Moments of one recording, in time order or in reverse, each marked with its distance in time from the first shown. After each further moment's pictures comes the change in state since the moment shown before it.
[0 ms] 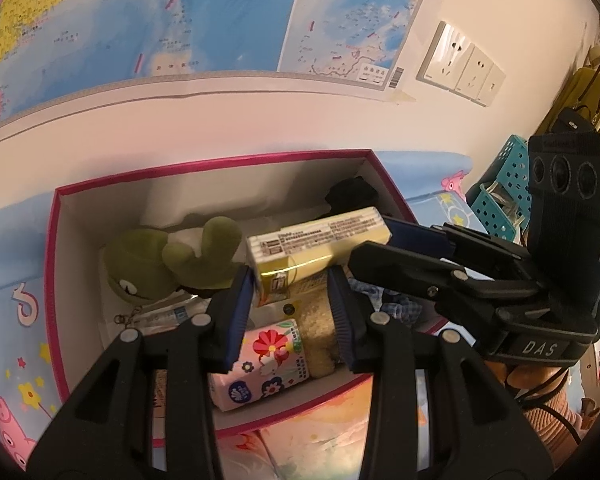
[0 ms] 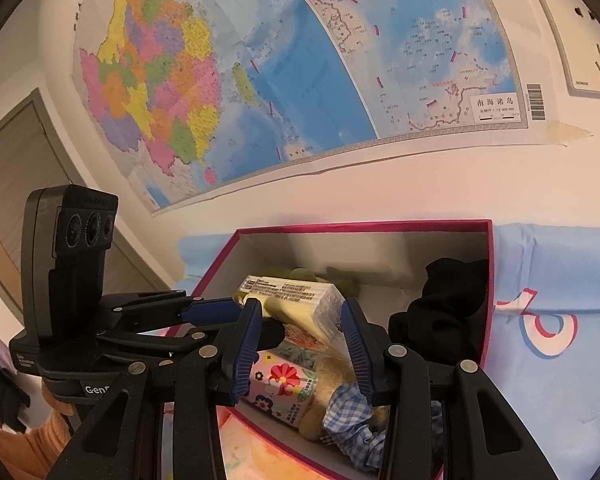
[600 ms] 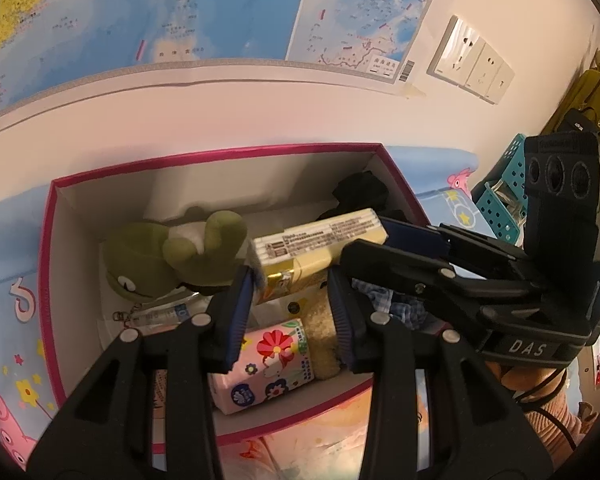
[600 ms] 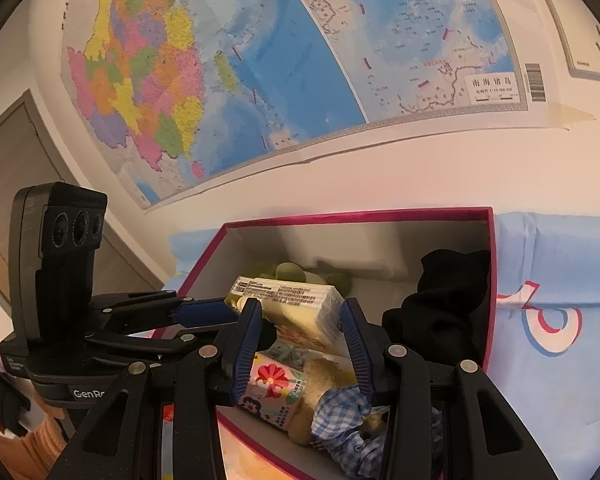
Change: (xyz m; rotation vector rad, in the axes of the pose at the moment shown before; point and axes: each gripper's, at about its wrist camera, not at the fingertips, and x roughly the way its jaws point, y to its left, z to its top) left arm 0.009 0.001 0.003 -0.020 0.029 0.006; right arm 0.012 -0.010 -0.002 0.026 0.023 -0.017
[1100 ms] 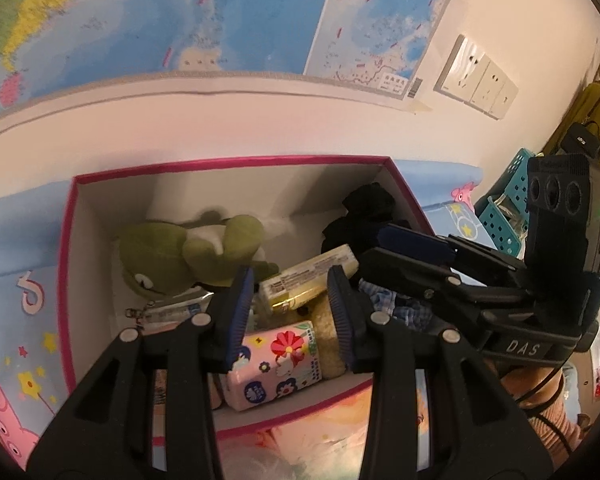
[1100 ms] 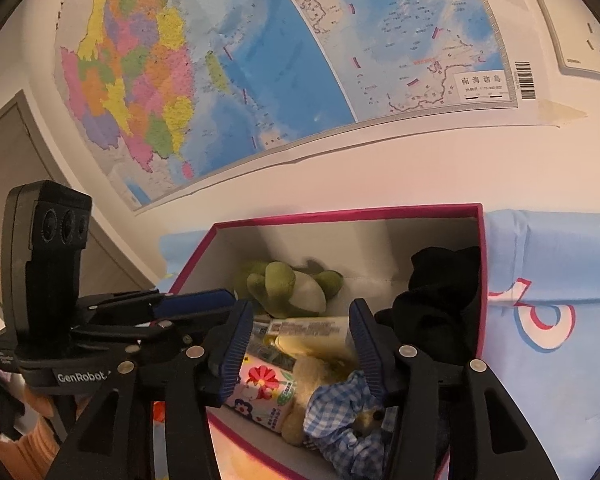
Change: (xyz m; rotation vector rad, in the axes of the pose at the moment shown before) left arm -0.019 0.007 -0.008 -0.020 -0.069 0.021; right arm -0.005 0.001 -0.004 -0.006 -0.012 -0.040
